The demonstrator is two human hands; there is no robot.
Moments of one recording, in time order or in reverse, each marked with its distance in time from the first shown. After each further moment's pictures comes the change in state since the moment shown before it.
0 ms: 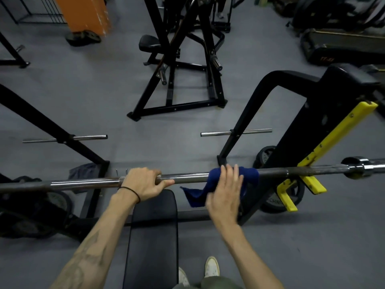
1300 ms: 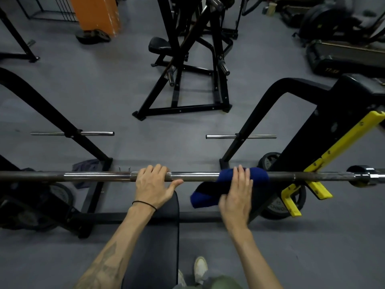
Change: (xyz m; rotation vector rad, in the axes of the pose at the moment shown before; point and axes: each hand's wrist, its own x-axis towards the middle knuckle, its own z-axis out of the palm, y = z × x) left_hand -0.028 0.015 0.039 -0.089 0.517 -0.116; right_hand -0.009 0.007 -0.003 0.098 0.037 0.059
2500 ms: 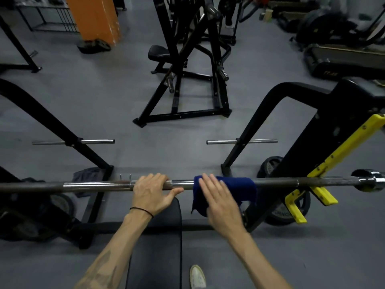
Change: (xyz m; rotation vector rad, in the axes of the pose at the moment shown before) left_hand 0.004 -0.005 -0.001 -0.068 0.099 0.051; right_hand 0.002 -0.005 0.012 -0.032 -0.183 -0.532
